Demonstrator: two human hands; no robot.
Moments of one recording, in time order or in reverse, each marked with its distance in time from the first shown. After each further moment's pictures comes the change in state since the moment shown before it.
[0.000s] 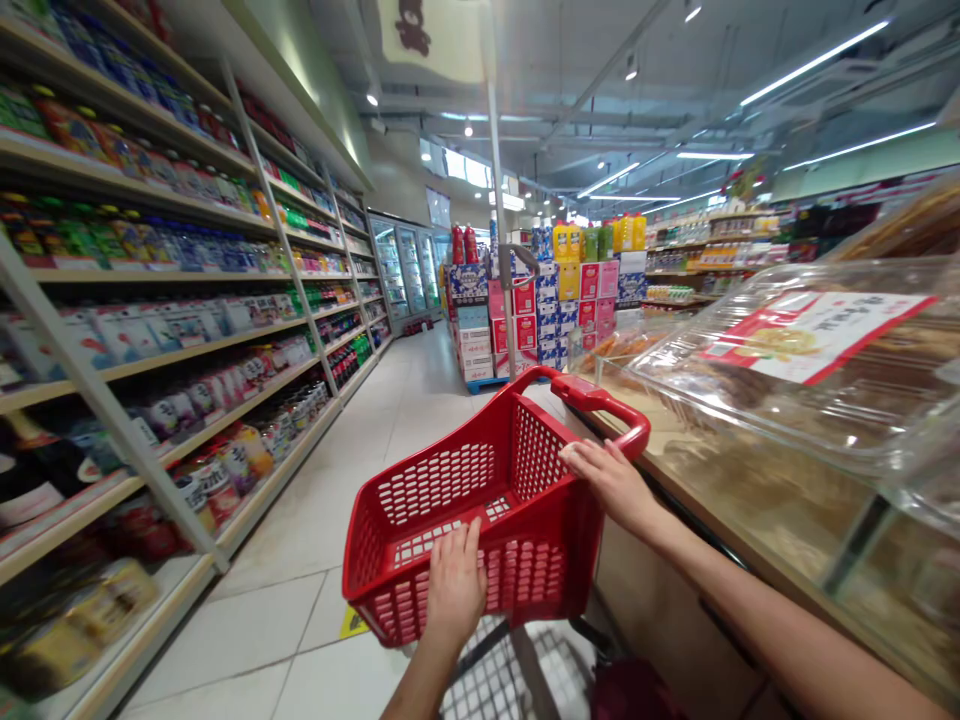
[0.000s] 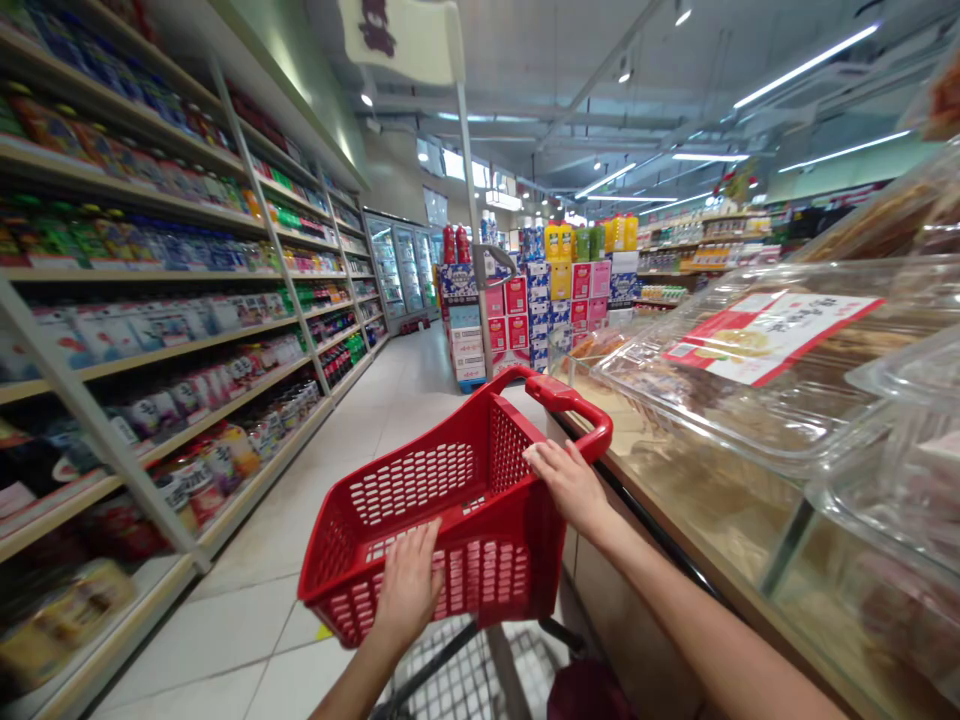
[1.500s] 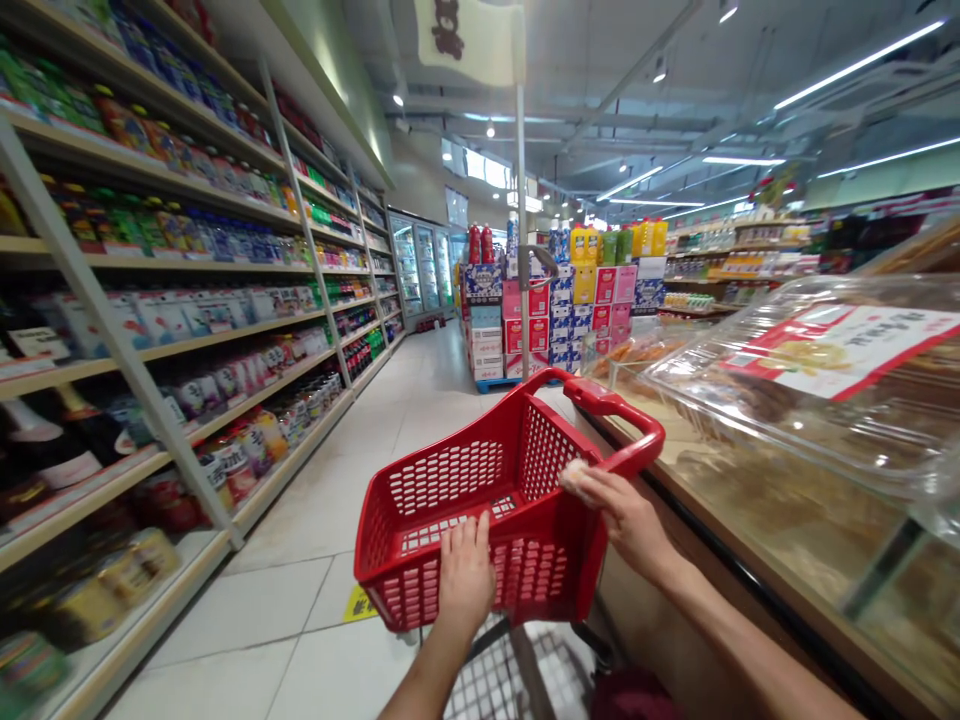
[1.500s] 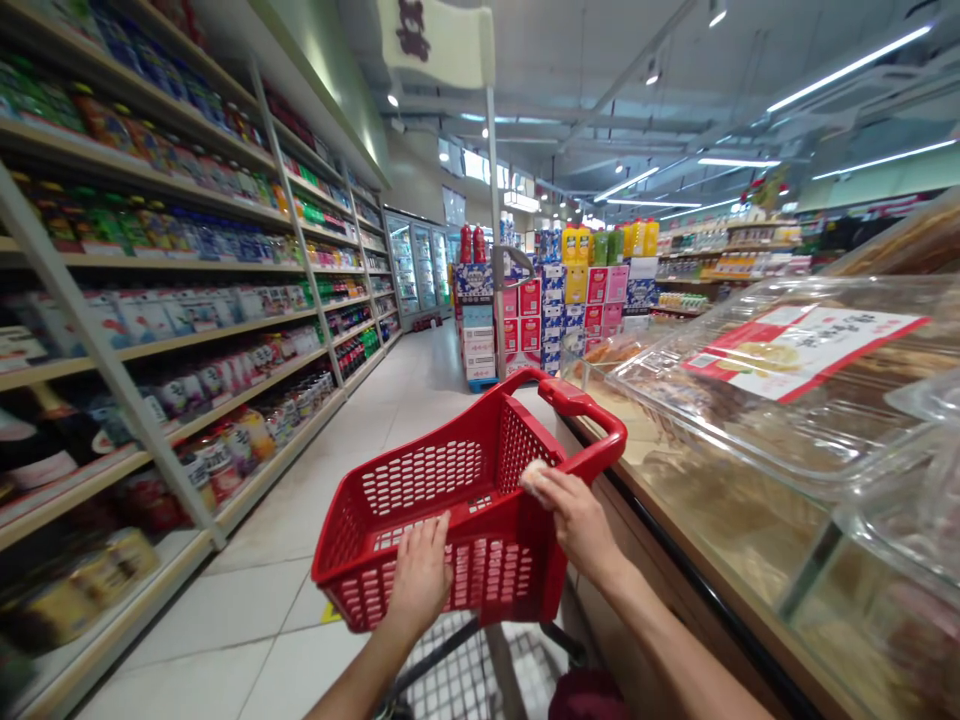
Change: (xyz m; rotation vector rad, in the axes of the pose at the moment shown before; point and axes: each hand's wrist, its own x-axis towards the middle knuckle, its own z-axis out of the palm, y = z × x) left_hand 0.003 0.009 -0.001 0.039 -0.023 -0.034; right_hand -0.018 -0.023 -0.018 0.402 0.152 0.209
